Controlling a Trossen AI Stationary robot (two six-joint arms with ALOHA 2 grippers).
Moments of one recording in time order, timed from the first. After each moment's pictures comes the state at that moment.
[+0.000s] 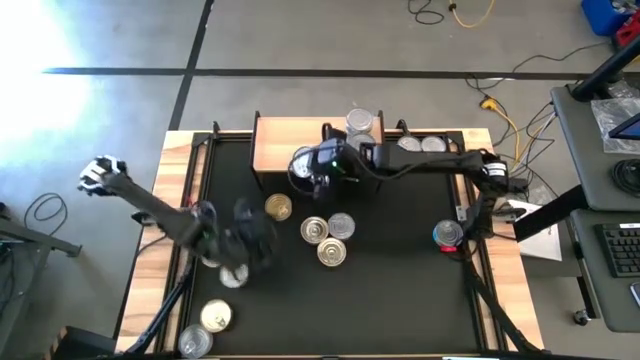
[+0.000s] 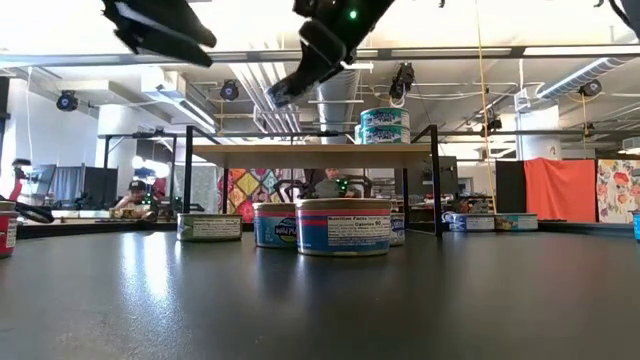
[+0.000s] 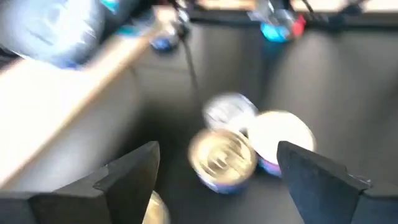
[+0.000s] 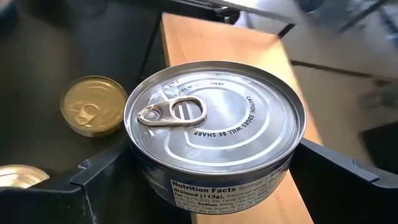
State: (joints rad) left arm -0.49 1.16 0.84 -0.39 -0.83 -0.46; right arm -0.16 1.84 1.69 -0.54 0.30 -0.27
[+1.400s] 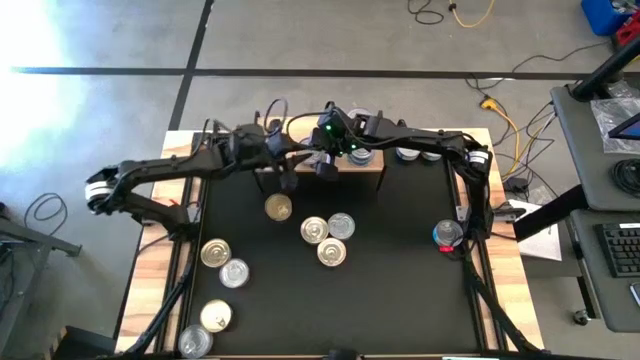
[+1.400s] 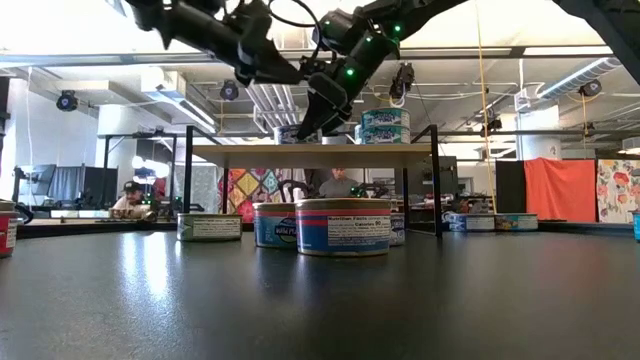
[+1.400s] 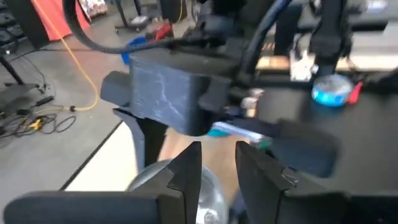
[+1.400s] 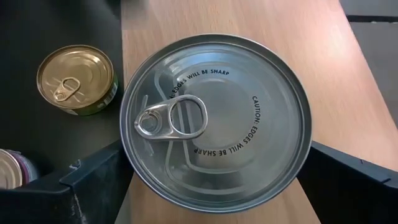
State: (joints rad) left arm 0.39 1.32 0.95 0.06 0.03 0.17; right arm -0.40 1.98 1.75 -0.60 -0.06 -0.29
